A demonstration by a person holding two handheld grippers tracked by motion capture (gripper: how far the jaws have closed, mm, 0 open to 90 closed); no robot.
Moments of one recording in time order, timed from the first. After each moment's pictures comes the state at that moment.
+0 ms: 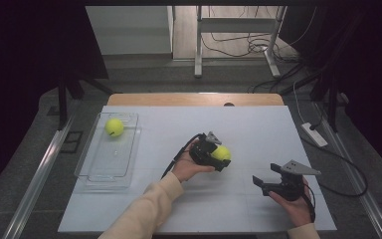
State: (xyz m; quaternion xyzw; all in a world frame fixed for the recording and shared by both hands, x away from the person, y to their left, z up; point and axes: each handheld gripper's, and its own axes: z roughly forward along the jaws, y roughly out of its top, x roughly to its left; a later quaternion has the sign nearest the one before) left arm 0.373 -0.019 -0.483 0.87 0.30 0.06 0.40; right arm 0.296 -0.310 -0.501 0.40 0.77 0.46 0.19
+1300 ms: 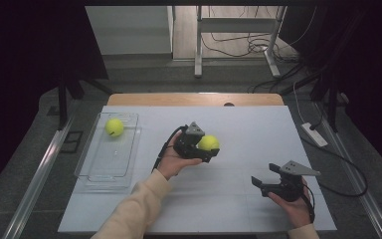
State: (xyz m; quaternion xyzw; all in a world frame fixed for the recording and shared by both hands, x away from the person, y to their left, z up) left arm 0.368 0.027 -0.454 0.83 0.33 0.09 0.44; right arm 0.294 -0.306 -0.499 0.39 0.77 0.47 0.18
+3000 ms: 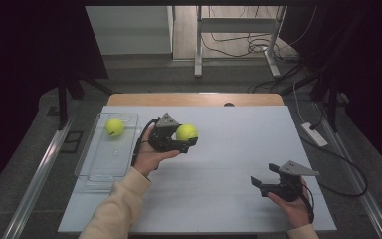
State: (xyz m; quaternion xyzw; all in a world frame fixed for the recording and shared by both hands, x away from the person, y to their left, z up) left arm 0.358 0.090 -0.424 0.80 0.36 0.14 0.47; right arm 0.293 -0.305 -0.499 0.39 0.77 0.46 0.19
